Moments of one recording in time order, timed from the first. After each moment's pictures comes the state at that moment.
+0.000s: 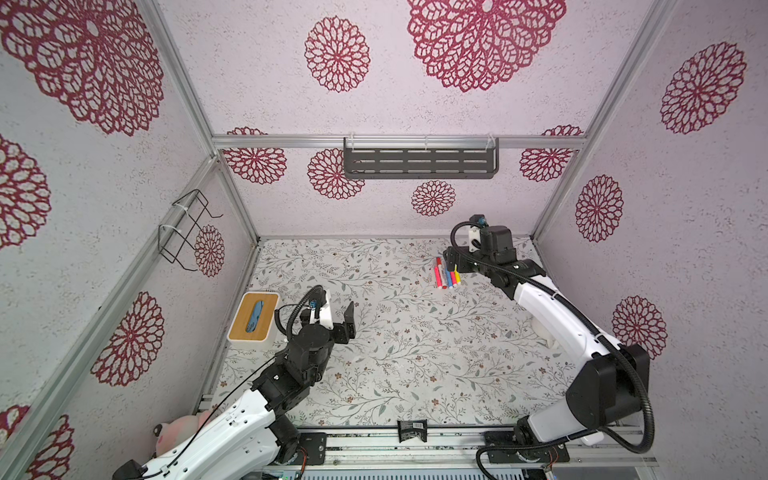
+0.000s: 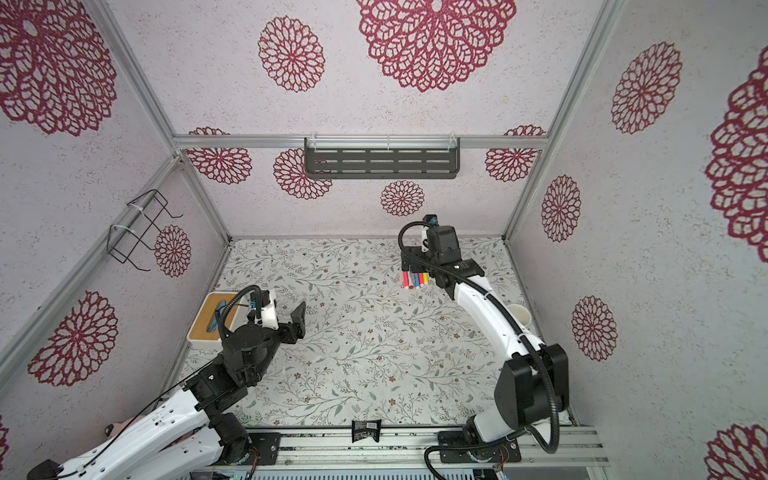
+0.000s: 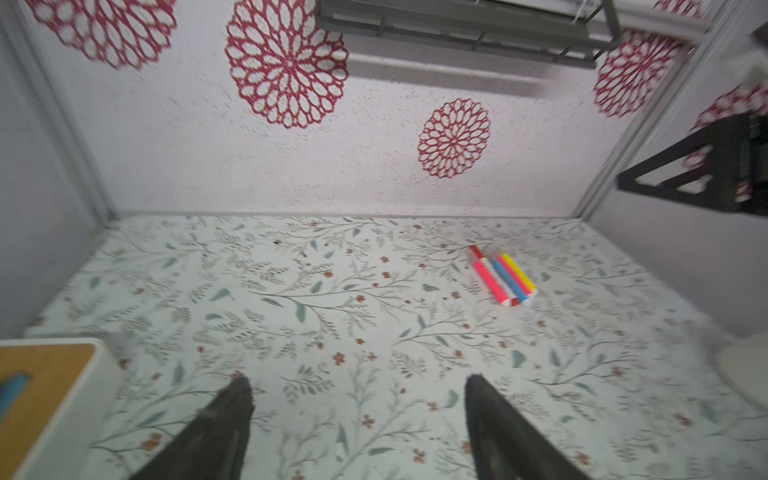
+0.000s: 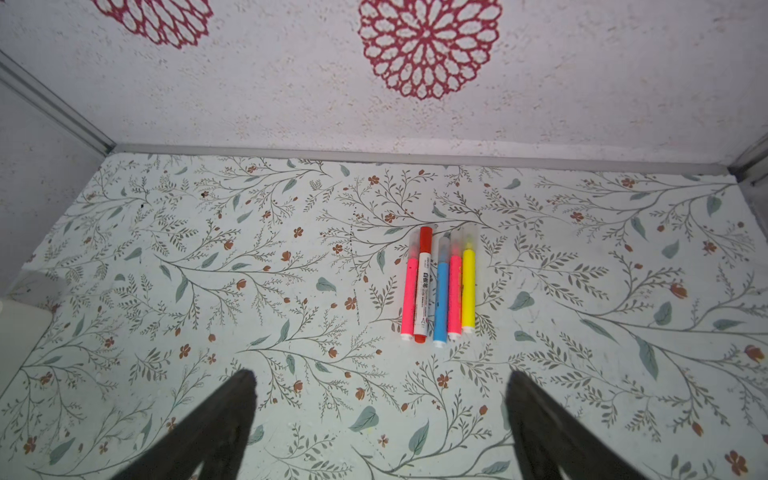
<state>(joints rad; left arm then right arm) -0.74 0.76 0.55 -0.02 -0.61 -0.24 0.35 1.47 1.31 -0.40 0.04 0.22</state>
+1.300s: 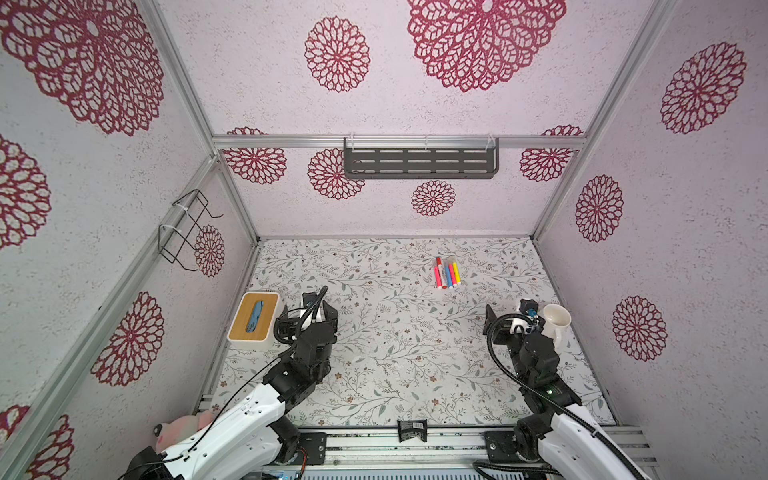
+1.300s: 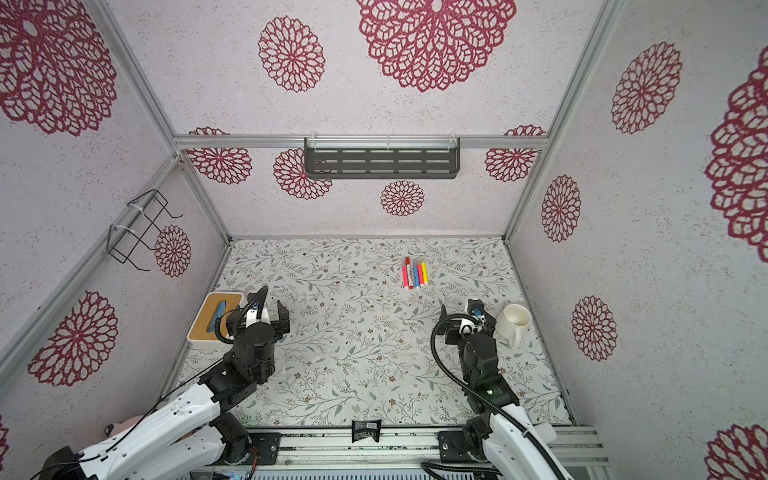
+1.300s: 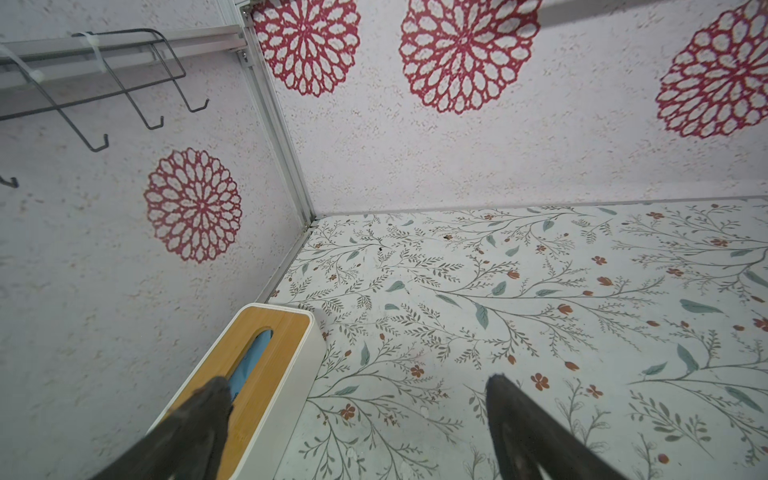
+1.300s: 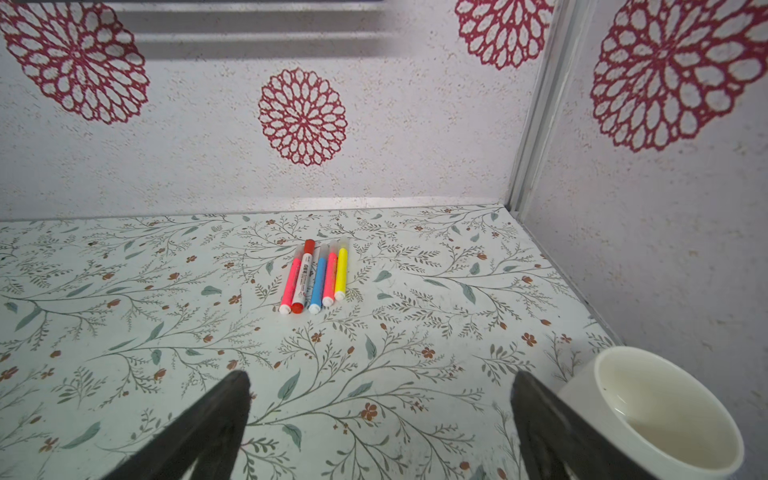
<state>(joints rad) -0.66 0.85 0.45 0.08 -1.01 -0.05 0.35 0.54 0.23 0.18 0.37 0.09</state>
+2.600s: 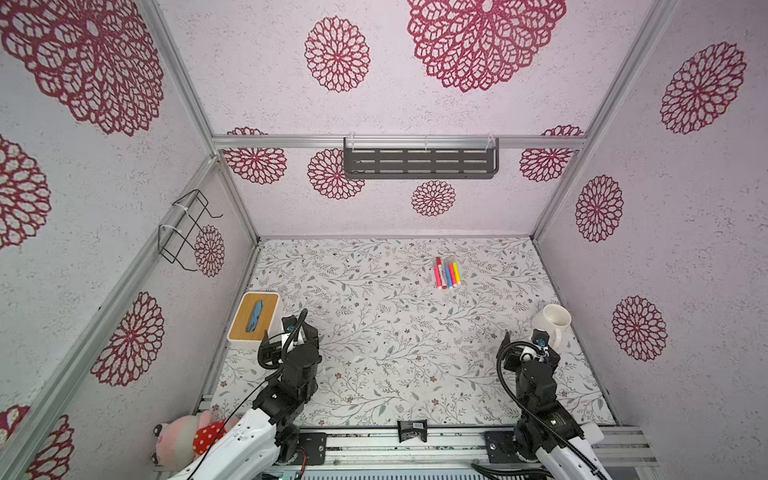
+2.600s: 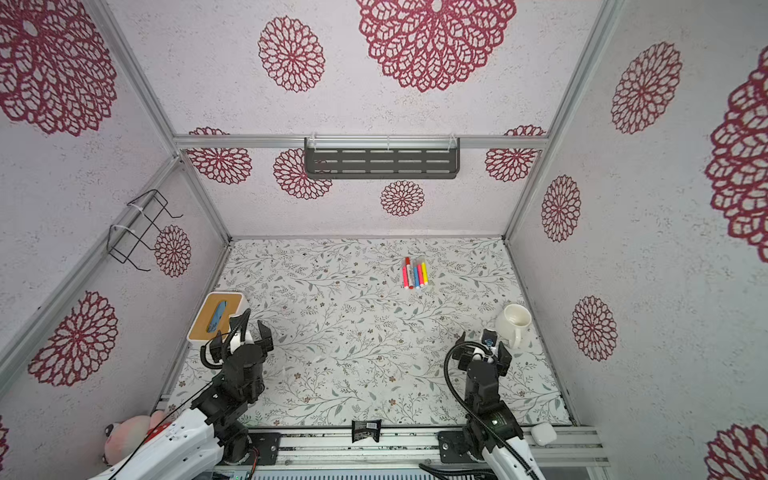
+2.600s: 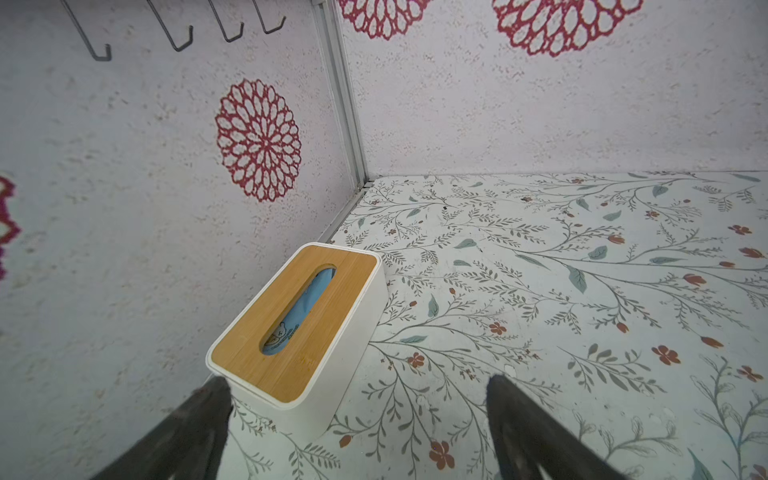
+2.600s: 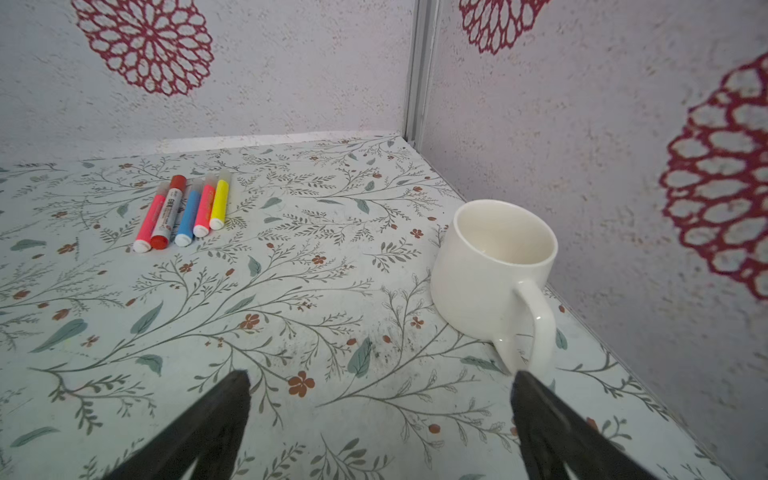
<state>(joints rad) -0.57 0.61 0.20 0.09 -1.06 -0.10 0.35 0.23 0.04 -0.11 0.65 0.15</state>
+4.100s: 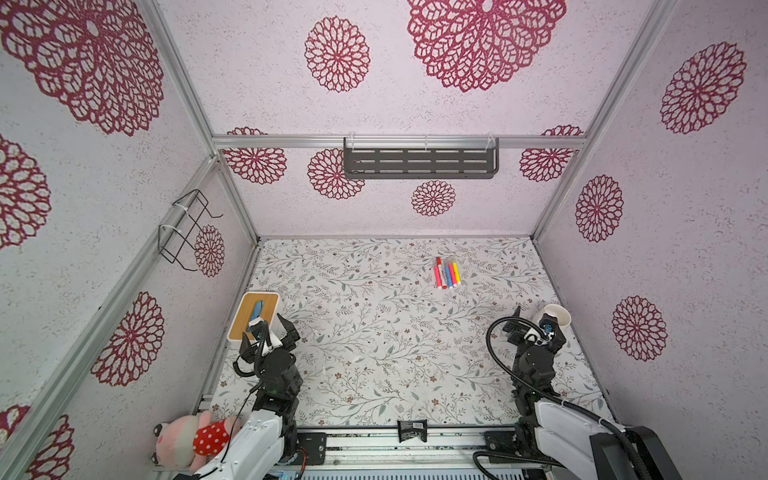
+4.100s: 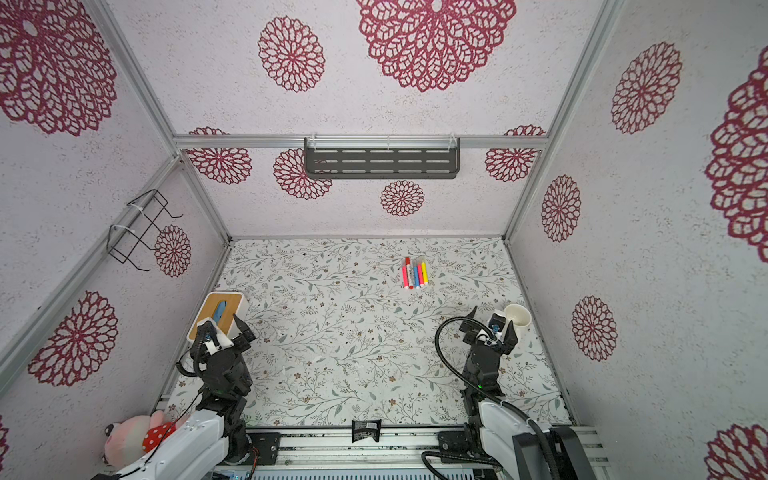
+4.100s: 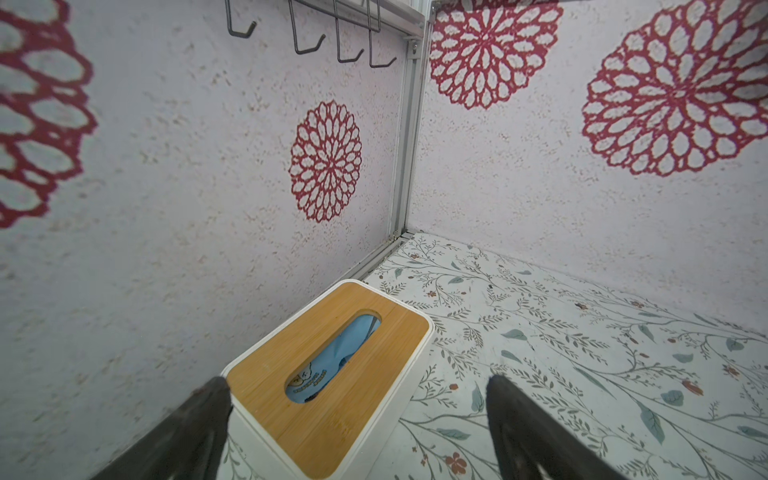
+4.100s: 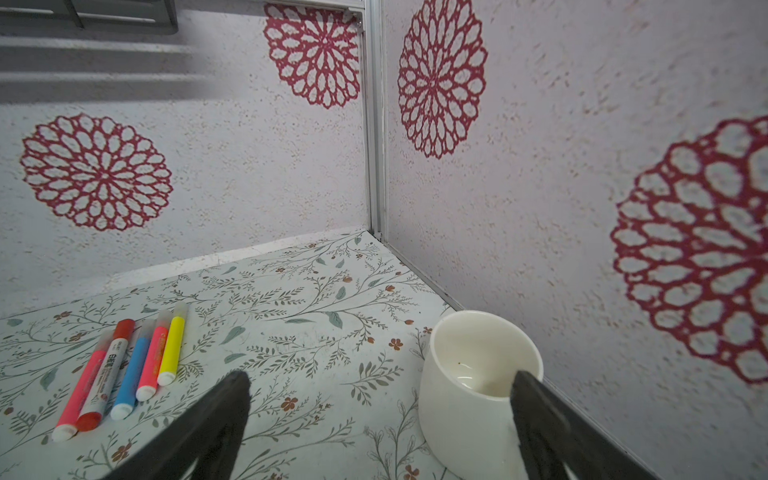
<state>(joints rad) -0.17 0.79 0.01 0.77 -0.80 -0.06 0.19 1.01 0.01 1.05 0.63 0.04</state>
